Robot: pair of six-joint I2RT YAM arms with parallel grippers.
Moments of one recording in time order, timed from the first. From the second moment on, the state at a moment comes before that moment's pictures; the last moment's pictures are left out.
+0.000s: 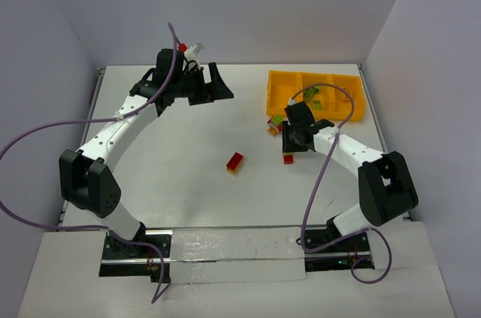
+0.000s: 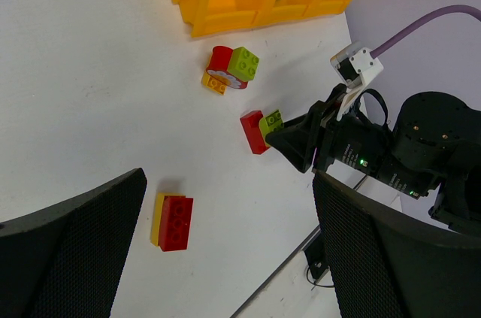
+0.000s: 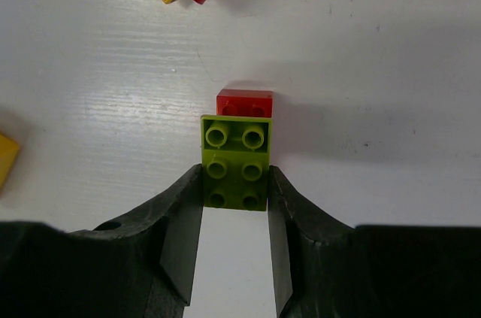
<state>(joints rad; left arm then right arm) -0.43 1.62 1.50 -0.44 0.43 -0.54 0.39 1.48 0.91 -0.46 0.12 0.33</state>
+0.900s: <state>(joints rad) -0.43 1.62 1.50 -0.44 0.43 -0.54 0.39 1.51 0.91 -0.46 0.15 0.34</state>
